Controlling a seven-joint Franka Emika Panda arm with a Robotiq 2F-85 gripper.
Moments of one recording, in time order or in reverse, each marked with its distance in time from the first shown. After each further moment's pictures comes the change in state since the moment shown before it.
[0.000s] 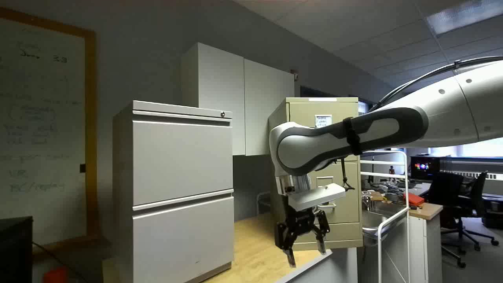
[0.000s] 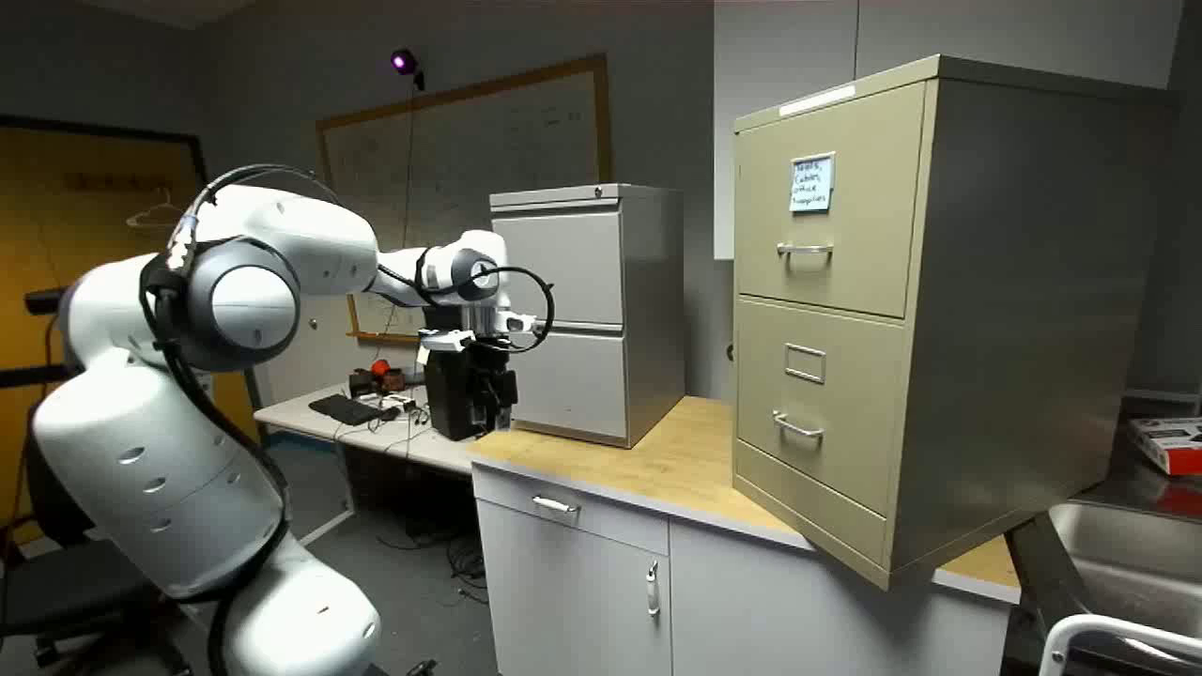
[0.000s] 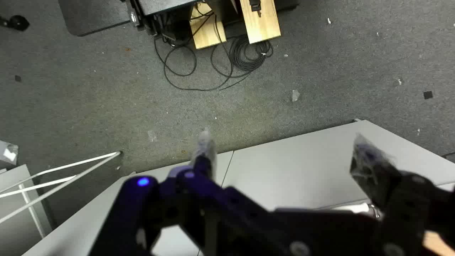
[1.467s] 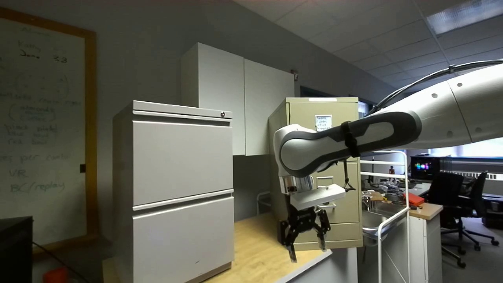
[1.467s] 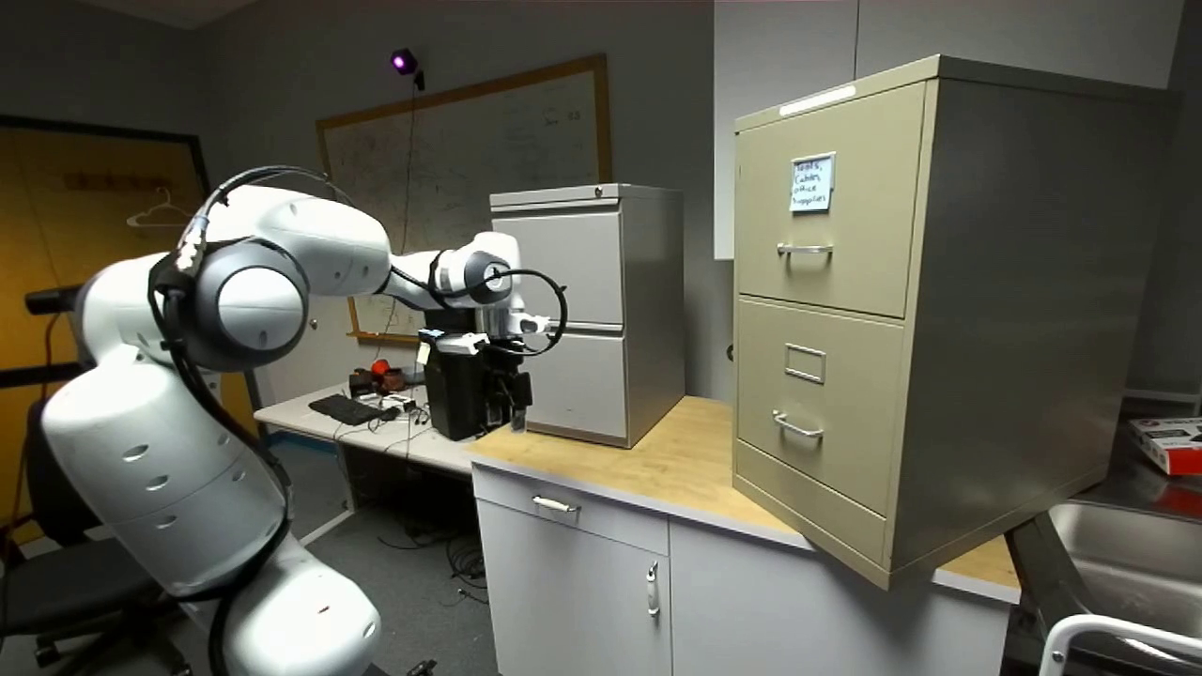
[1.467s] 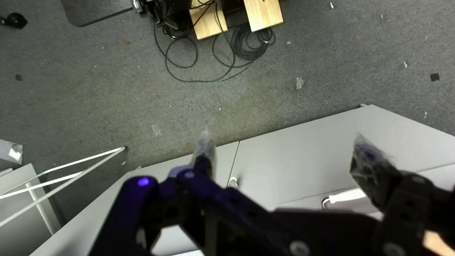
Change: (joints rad) arm 0.004 0.019 -0.050 0.001 -0.027 0.042 0.000
